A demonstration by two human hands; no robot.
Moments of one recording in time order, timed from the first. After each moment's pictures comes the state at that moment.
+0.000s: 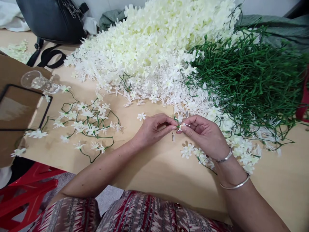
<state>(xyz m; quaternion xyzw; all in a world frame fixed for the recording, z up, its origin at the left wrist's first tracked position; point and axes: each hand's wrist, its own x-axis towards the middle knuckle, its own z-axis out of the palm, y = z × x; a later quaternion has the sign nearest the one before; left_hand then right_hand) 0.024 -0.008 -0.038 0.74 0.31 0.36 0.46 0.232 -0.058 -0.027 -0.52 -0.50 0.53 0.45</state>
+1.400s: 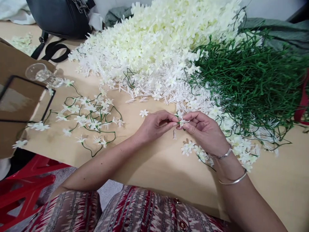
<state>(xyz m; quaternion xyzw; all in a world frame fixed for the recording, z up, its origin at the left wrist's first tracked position) 0.023 -0.009 -0.042 0.75 0.32 0.37 0.45 0.233 -0.056 -0.029 -0.51 -0.47 0.56 0.45</state>
